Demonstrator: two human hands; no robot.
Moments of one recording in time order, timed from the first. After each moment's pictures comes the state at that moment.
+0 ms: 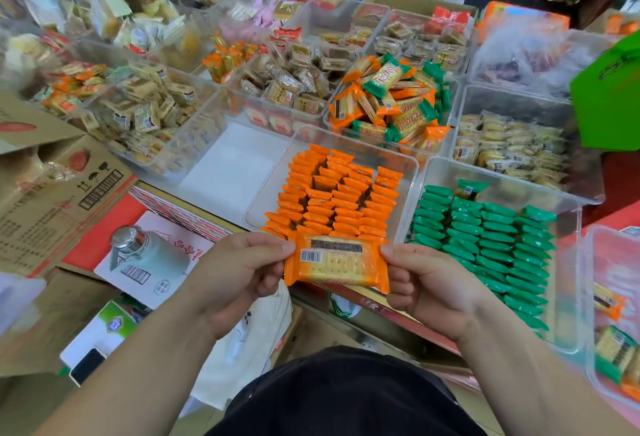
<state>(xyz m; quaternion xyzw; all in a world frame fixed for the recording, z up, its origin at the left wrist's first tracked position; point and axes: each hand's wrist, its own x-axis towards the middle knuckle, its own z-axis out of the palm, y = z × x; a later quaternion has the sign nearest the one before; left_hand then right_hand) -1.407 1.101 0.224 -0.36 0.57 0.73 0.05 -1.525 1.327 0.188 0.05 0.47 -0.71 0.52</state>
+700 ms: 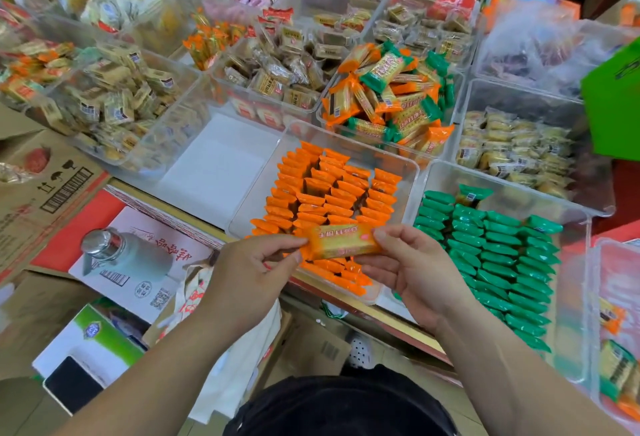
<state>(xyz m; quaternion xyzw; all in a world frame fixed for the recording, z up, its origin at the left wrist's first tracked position) -1.446 1.096 0.169 -0.22 0.85 0.48 -0.07 -1.563 1.293 0.167 0.12 0.59 -0.71 0.37</state>
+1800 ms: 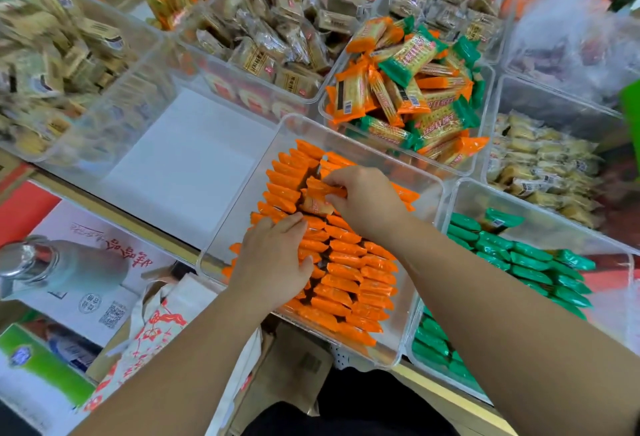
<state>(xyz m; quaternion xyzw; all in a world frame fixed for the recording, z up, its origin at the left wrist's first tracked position) -1.563 1.046 0.035 -0.14 0.97 0.17 0.12 -1.708 1.162 0.078 -0.36 0.90 -0.20 0.14</state>
